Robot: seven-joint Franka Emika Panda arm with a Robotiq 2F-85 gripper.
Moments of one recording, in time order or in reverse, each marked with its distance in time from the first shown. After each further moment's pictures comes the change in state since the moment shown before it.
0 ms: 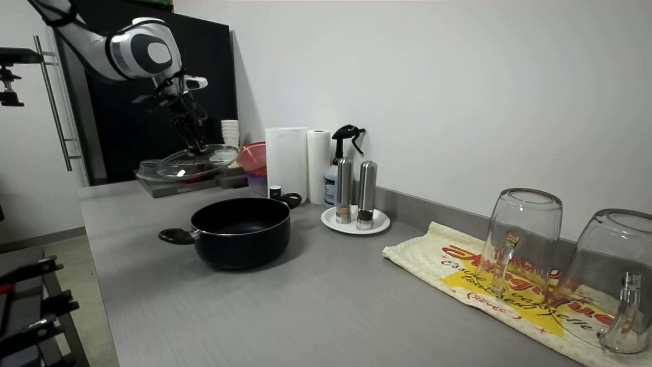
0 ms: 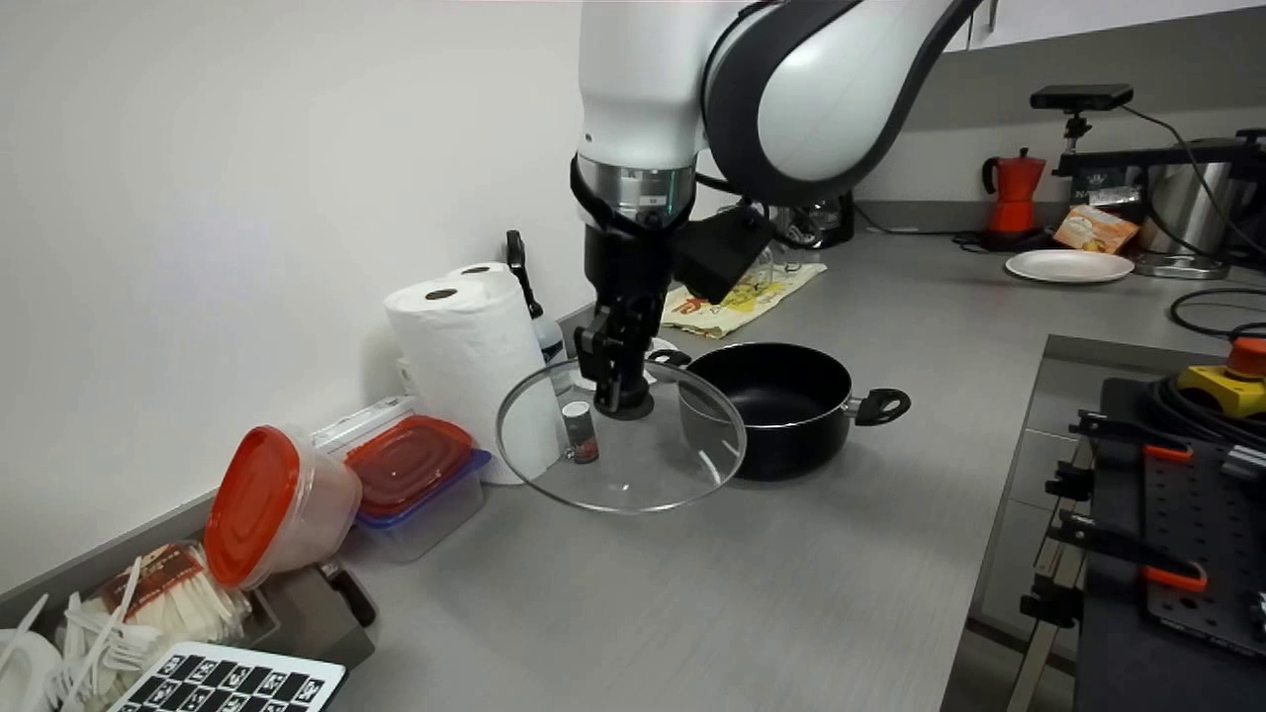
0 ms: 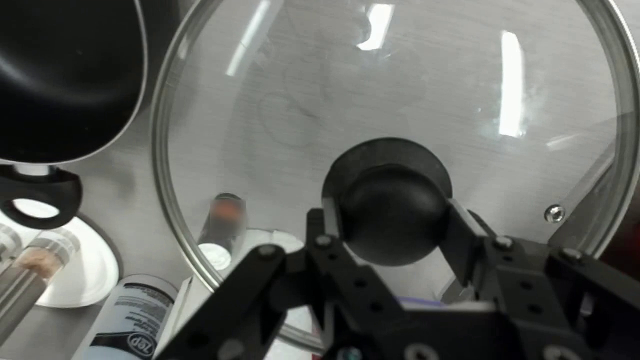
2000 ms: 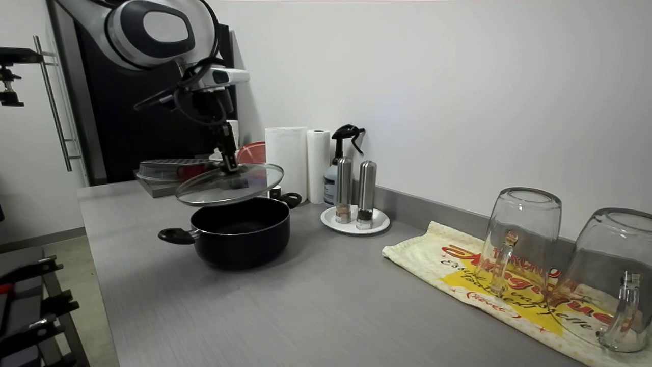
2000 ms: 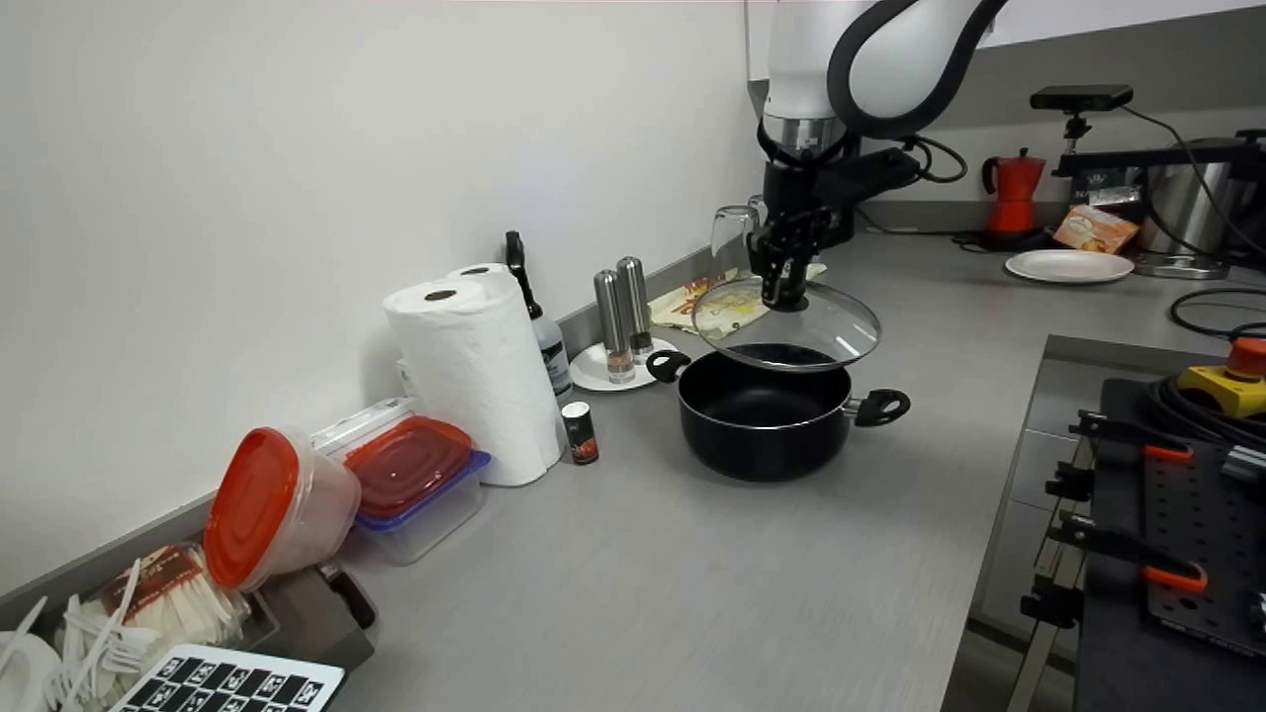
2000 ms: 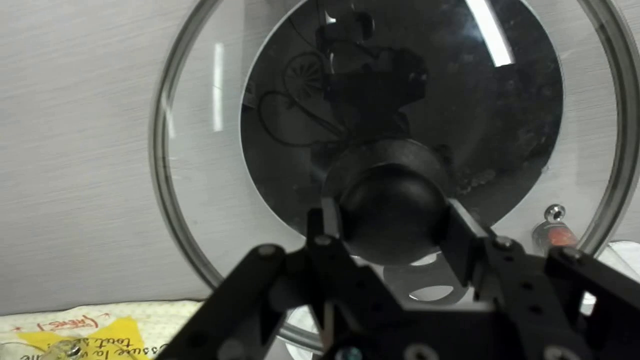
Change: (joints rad) arm -0.423 -0.234 -0.047 -0.293 0.017 -0.004 -0.019
